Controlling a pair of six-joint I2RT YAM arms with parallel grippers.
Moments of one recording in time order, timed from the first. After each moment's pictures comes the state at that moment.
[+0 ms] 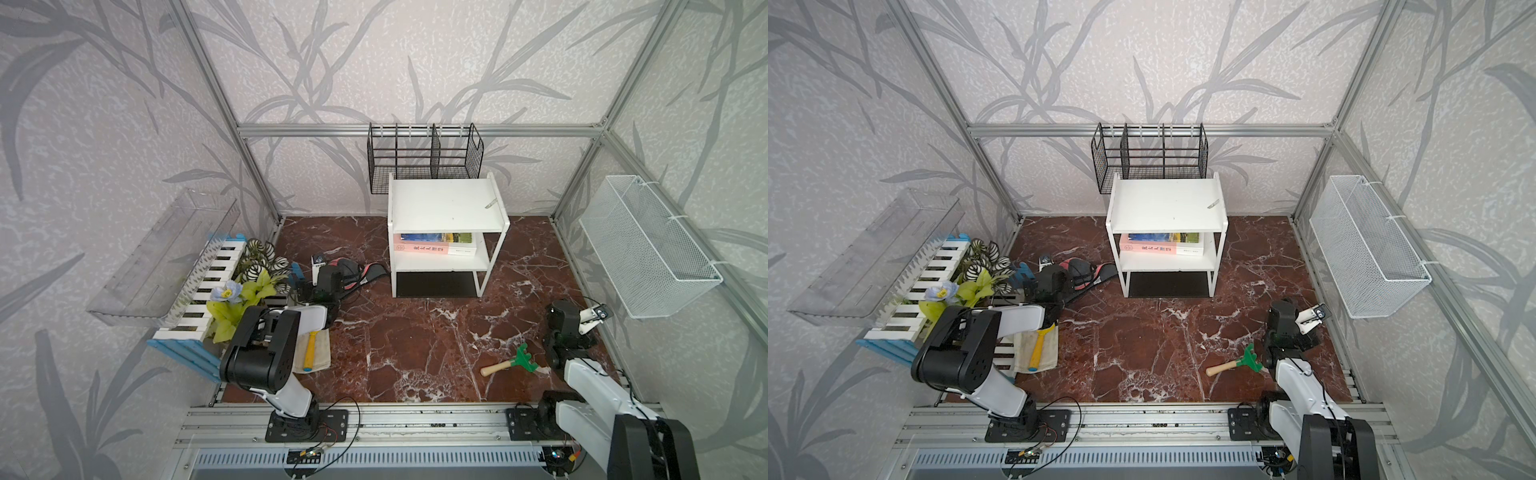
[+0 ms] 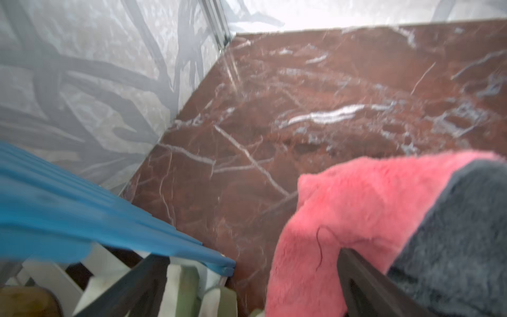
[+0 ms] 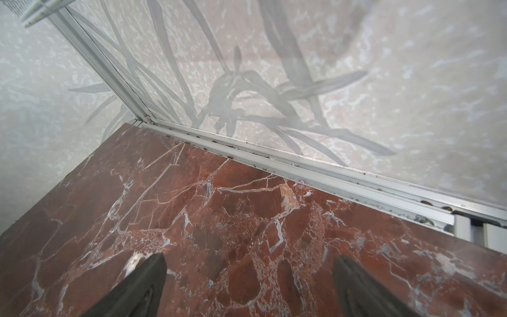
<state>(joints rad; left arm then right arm) -0.14 1.62 0.60 0.45 -0.58 -0.08 -0.09 0.98 0.22 0.23 0.71 0.70</state>
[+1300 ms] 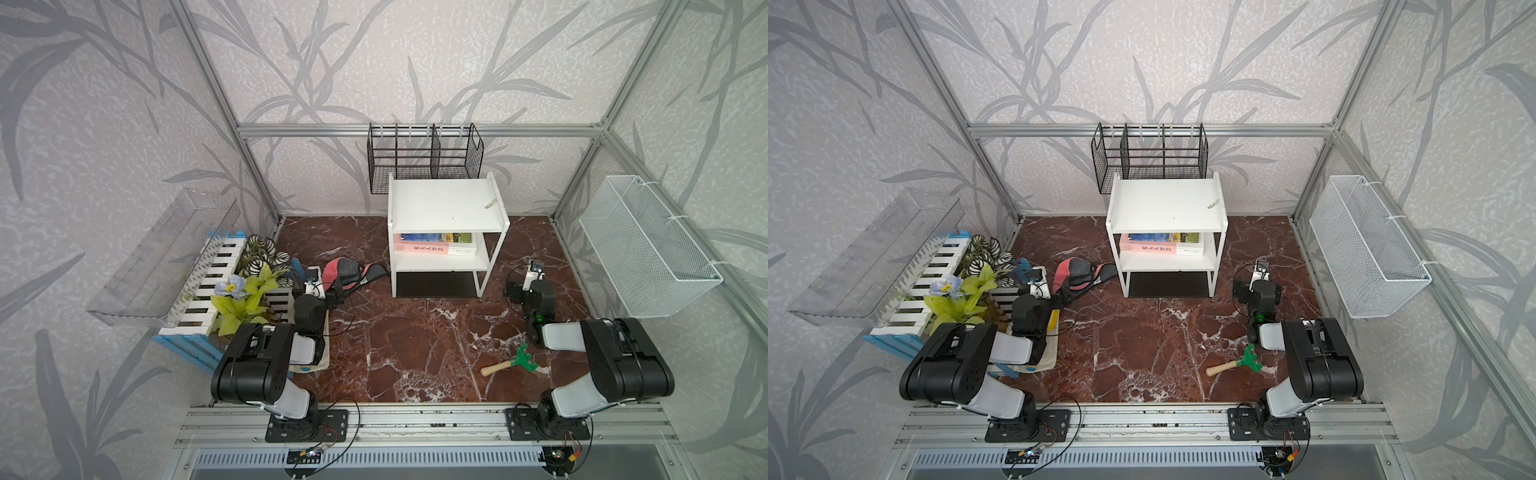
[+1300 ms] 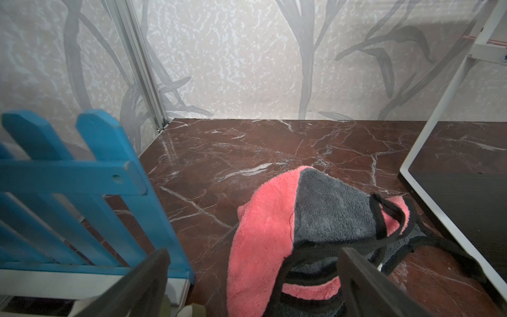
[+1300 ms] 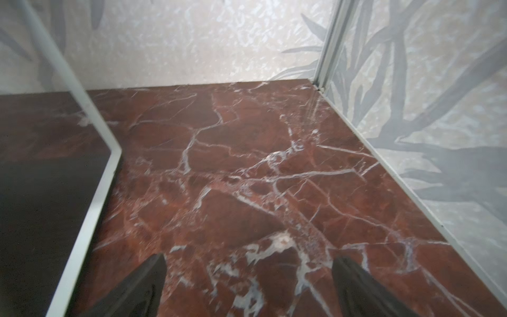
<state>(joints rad) -0.01 1.53 0.23 1.13 -0.11 0.01 0.02 1.54 0.38 0.80 0.24 0.08</state>
